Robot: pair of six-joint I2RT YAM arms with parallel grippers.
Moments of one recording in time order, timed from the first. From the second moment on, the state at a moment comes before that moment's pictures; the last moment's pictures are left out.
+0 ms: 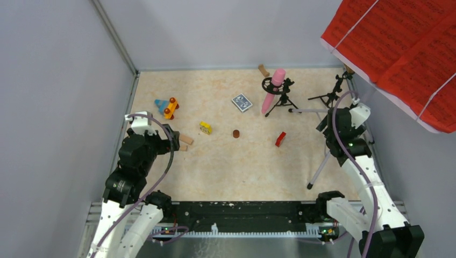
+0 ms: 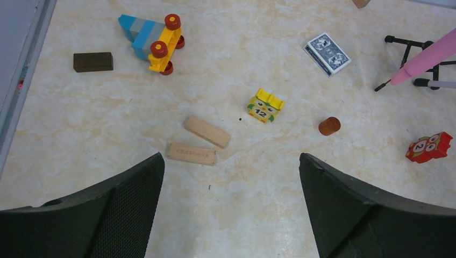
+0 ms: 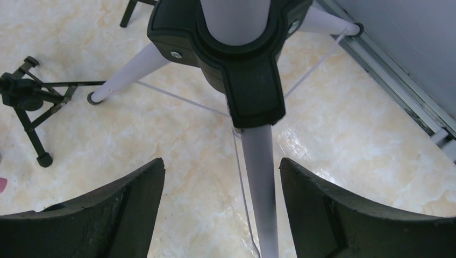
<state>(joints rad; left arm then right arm) -0.28 0.49 0.83 -0.65 -0.17 -0.29 0.14 0.87 0.82 -0.65 0.59 0.61</state>
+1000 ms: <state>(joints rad) -0.28 0.49 0.83 -0.65 -0.17 -0.29 0.12 0.94 0.66 -0.17 0.76 0.30</state>
